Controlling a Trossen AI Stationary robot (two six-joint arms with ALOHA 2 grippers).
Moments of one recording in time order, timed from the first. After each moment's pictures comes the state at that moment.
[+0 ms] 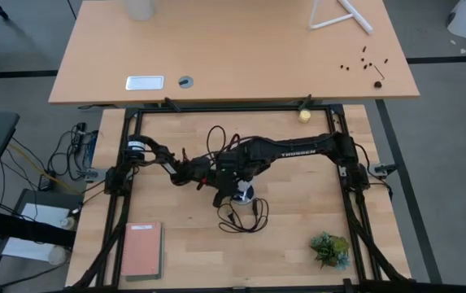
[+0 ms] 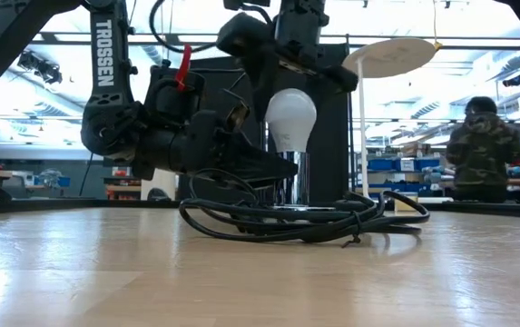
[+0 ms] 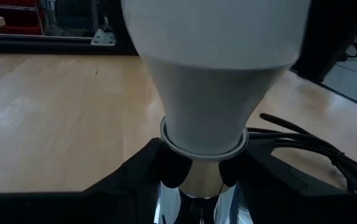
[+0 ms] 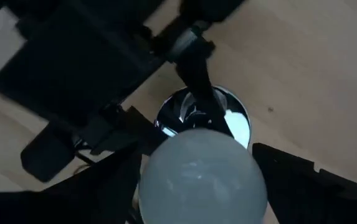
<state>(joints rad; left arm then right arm) 0.09 2.12 0.68 1.28 0.34 -0.03 0.02 2.08 1.91 -1.20 0.00 1.04</state>
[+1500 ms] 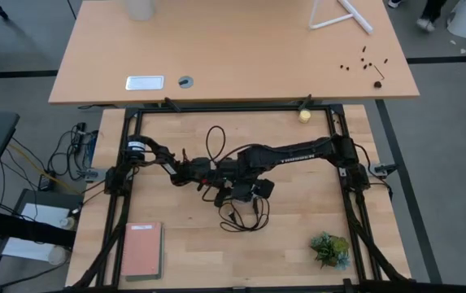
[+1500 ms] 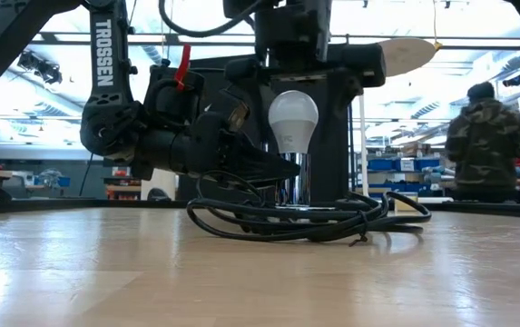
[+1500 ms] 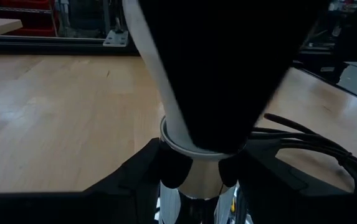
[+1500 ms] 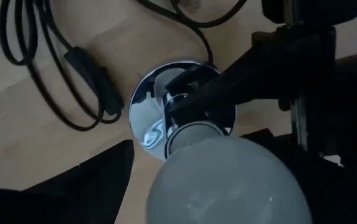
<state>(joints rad) 0.09 2.12 0.68 1.29 0.28 -0.03 0.06 2.08 1.84 -1.18 -0.01 -1.03</state>
